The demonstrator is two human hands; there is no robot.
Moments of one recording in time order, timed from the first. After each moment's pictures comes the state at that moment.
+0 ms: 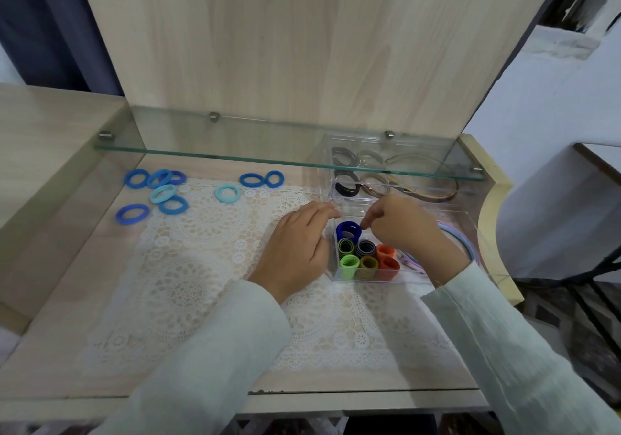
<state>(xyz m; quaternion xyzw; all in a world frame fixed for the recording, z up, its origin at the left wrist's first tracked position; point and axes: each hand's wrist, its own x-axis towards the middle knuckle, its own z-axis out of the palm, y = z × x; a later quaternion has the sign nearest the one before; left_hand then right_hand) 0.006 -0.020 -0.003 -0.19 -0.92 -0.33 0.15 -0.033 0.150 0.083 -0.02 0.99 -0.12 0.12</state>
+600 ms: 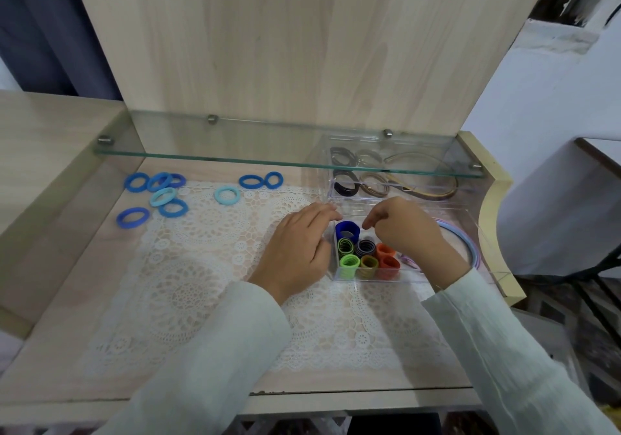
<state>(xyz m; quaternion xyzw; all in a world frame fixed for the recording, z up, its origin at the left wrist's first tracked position) 0.007 -0.020 -0.001 -0.20 -0.92 -0.32 0.14 -0.030 0.156 0.076 0.01 0.98 -0.16 0.10</state>
